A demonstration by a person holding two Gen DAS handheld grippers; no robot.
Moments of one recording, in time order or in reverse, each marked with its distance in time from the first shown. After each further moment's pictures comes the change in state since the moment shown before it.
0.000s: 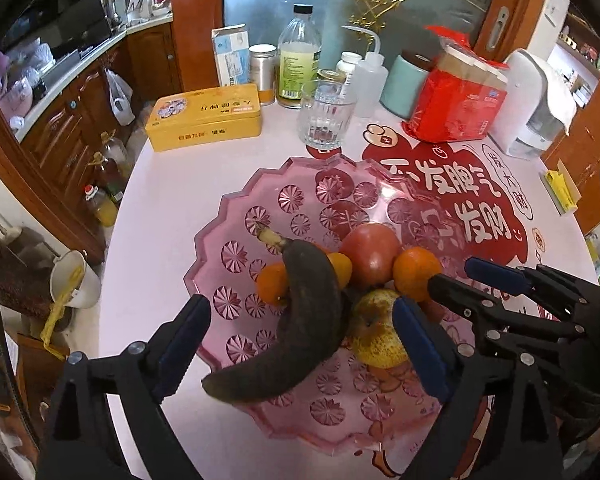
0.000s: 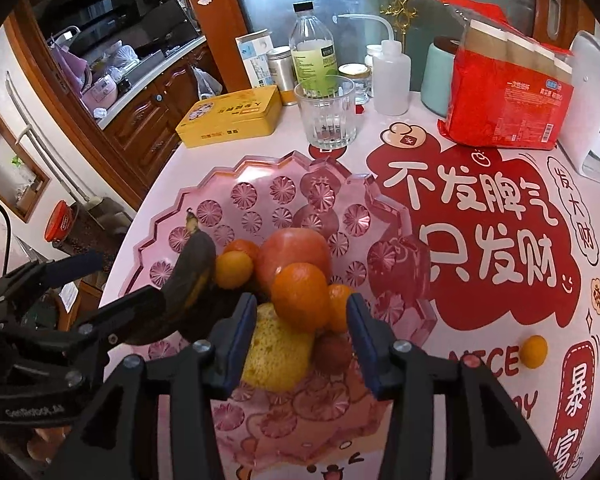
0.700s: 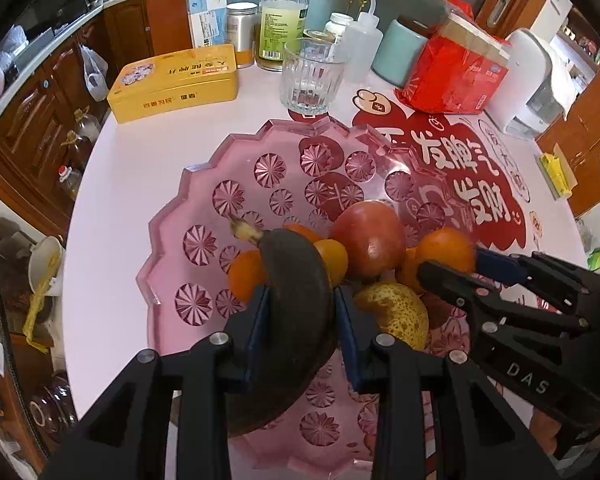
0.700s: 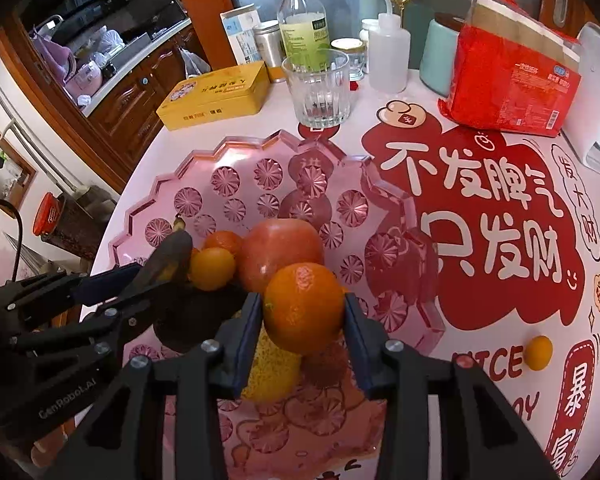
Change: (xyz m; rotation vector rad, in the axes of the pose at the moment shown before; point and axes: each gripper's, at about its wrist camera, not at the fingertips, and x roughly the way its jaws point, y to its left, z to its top) left arm 0.052 0.002 0.010 -0.008 0.108 -0.086; right arm 0.030 -0.004 0.010 0.011 0.084 -0.030
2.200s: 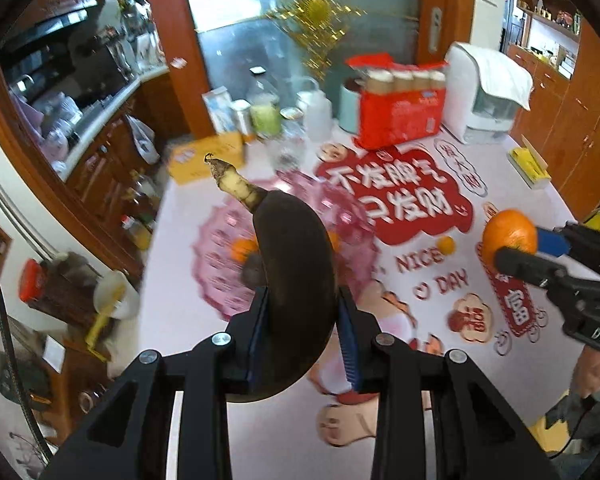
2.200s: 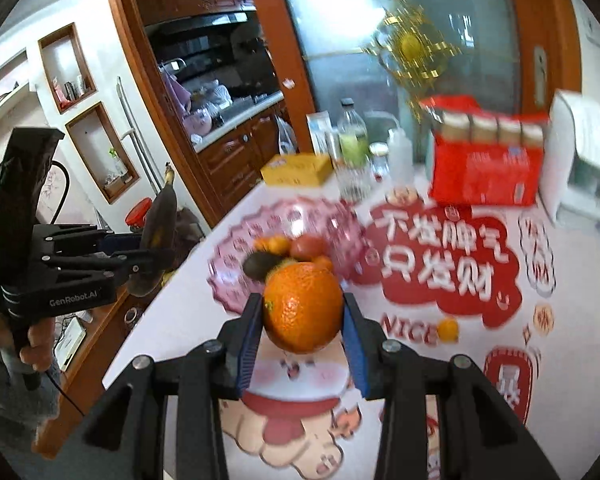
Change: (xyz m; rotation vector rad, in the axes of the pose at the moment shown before) left arm -0.203 -0.139 -0.091 0.098 -0.200 0.231; right arm -0.224 -0.083 -0.105 -0.223 -0.322 0.256
